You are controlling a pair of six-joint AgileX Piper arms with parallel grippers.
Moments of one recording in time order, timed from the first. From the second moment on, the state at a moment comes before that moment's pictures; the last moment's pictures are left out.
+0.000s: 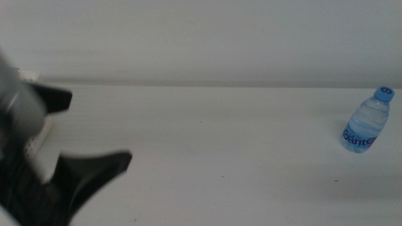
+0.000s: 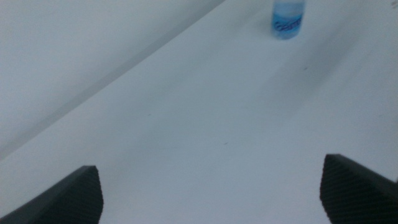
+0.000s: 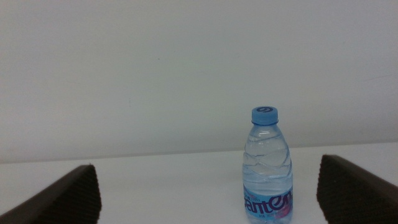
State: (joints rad) left arm -0.50 0.72 -0.88 -0.29 0.79 0.40; right arm 0.08 0.00 -0.01 -0.08 0.07 0.15
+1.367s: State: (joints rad) left arm -0.52 0.47 -0.75 -0.24 0.74 0.24; right arm 0.08 0.00 -0.01 -0.09 0.07 0.15
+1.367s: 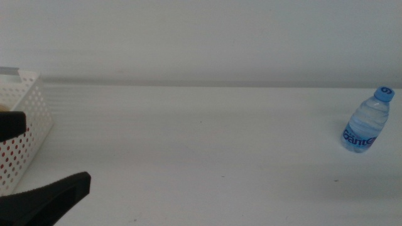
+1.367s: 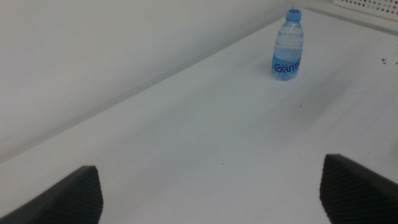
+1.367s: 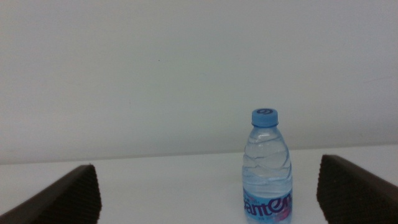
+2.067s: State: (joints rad) left arm -0.52 0.47 -0.75 -0.24 0.74 0.24; right arm 0.08 0.37 0.00 -0.14 -0.07 0.13
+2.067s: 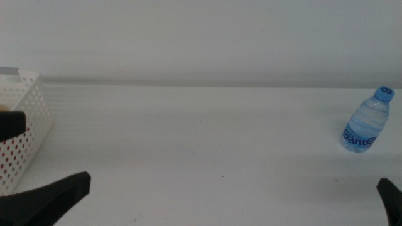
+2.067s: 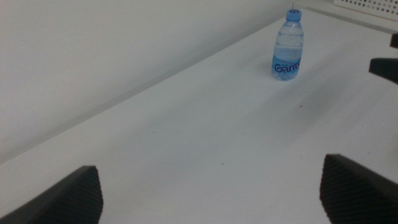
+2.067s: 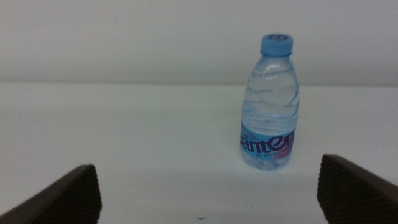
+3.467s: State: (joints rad) left arm -0.52 0.47 -0.75 -0.24 0.74 0.24; right arm 0.07 1.22 -0.04 0.17 -0.66 -0.15
